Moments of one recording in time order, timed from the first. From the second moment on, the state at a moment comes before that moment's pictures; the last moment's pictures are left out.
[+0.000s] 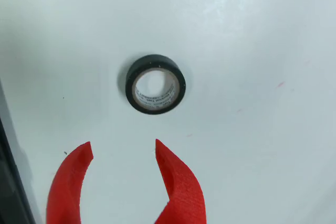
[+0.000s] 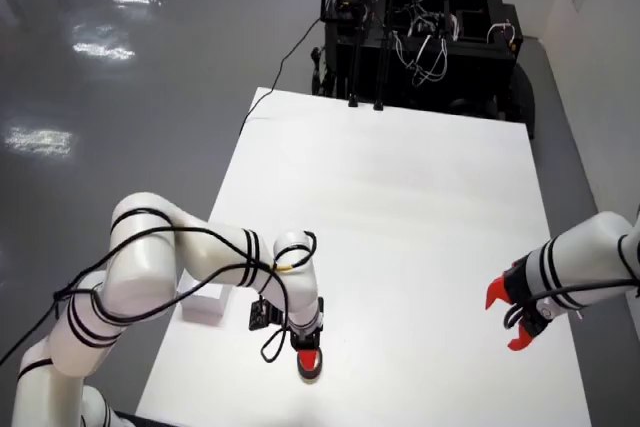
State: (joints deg) arm -62.6 43.8 77.4 8.5 51.8 -74.6
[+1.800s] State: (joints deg) arm -63.9 55.3 76.6 12.8 43.8 -78.8
